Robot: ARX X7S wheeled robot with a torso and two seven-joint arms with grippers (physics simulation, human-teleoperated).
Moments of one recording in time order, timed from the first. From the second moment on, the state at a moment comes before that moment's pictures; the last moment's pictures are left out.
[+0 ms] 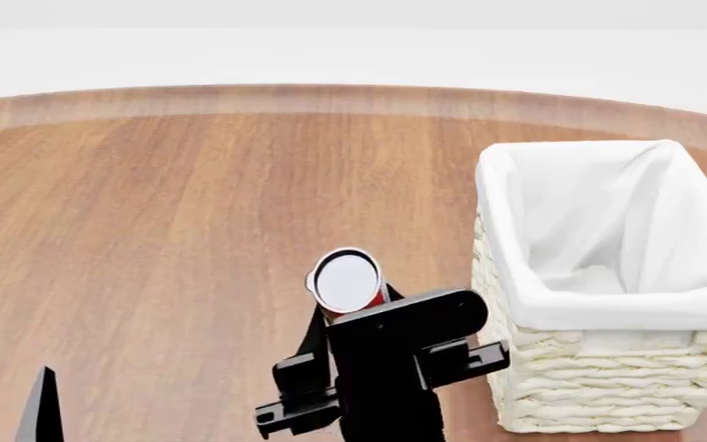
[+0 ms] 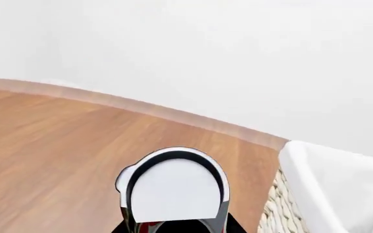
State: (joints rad) left arm 0.19 -0.34 0.11 0.58 -0.34 0.03 -0.19; right arm 0.50 0.28 -0.55 -0.25 0.38 0.61 0.38
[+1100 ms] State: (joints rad) left arm 0.20 -0.35 0.13 0.58 -0.34 0.04 -0.21; right arm 1.07 0.27 -0.36 0.36 0.42 0.60 0.24
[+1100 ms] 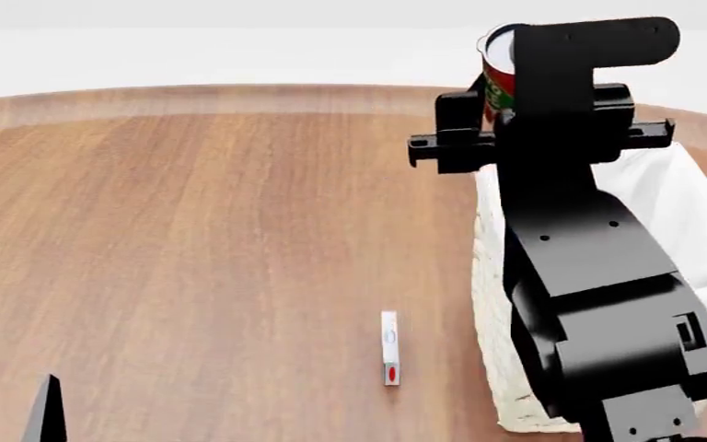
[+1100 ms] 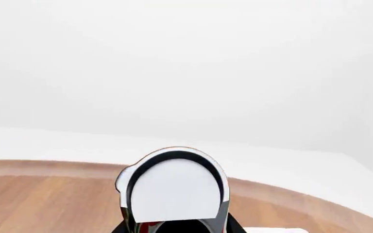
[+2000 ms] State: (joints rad) left arm 0.21 -0.36 0.14 0.54 -0.33 0.07 -0.21; right arm 1.35 0.22 -0.34 1.19 0.32 0.38 0.12
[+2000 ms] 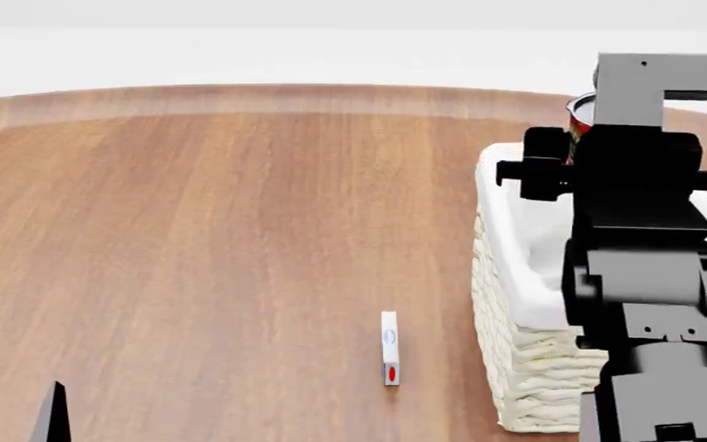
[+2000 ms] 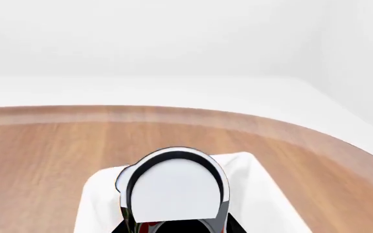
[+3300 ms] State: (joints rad) left arm 0.21 -0.37 0.16 0.52 -0.34 0.09 -0.23; right arm 1.25 0.17 -0.12 0.76 0.01 0.61 0.05
